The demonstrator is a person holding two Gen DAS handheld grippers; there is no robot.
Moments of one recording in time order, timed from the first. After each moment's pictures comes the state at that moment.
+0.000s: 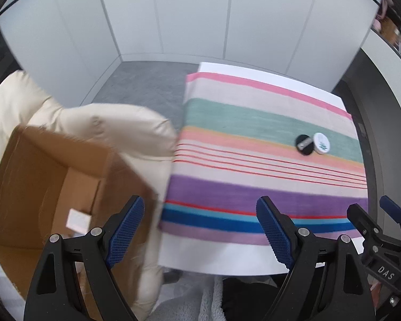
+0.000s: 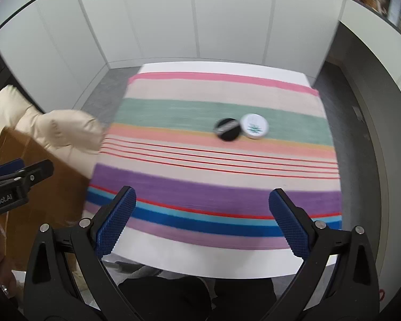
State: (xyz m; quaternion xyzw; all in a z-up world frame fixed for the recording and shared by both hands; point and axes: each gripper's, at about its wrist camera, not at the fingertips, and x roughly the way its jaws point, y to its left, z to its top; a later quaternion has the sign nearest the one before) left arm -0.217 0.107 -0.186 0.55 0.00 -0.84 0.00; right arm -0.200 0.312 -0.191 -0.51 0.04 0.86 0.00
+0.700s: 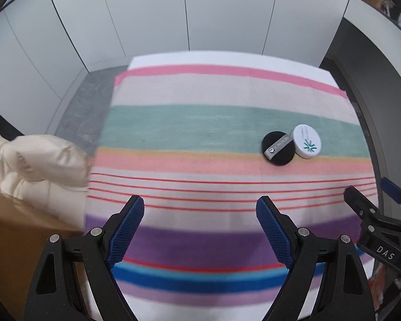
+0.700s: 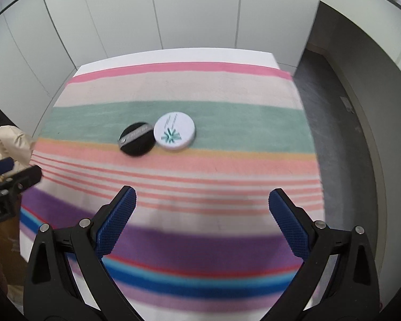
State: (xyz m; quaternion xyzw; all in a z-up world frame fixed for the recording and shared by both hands) left arm -0.299 0.232 -0.287 0.56 -0.04 -0.83 -0.04; right arm -0.271 0.426 -0.291 -0.51 0.04 0.86 0.04
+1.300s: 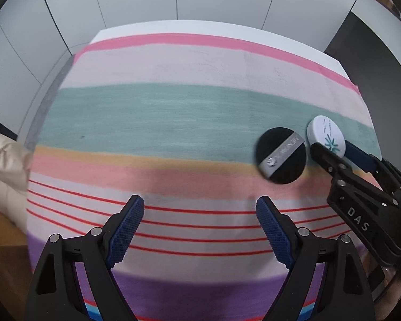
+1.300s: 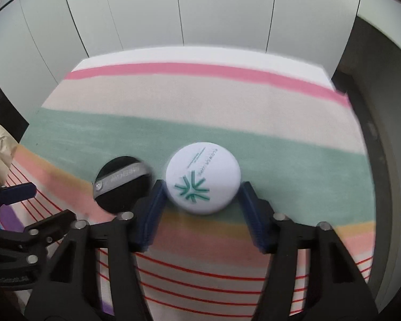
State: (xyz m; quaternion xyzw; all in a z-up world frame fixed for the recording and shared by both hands) left arm -0.341 0.261 -0.361 0.59 0.00 -0.81 -0.06; right arm -0.350 0.413 -0.355 -0.49 0.01 0.87 -0.02
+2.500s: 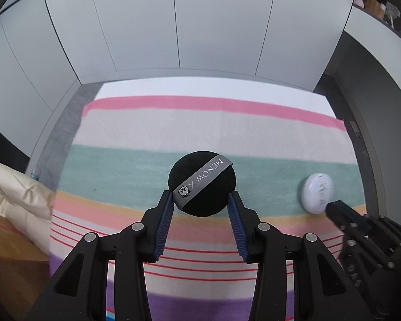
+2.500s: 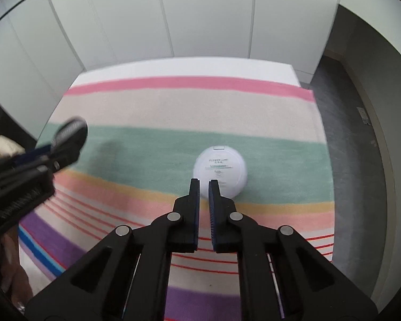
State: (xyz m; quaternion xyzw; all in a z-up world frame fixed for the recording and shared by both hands) left arm -0.354 0.299 -0.285 0.52 -0.02 -0.85 -0.04; right arm -0.329 0.462 -0.305 -0.52 0.04 0.86 0.00
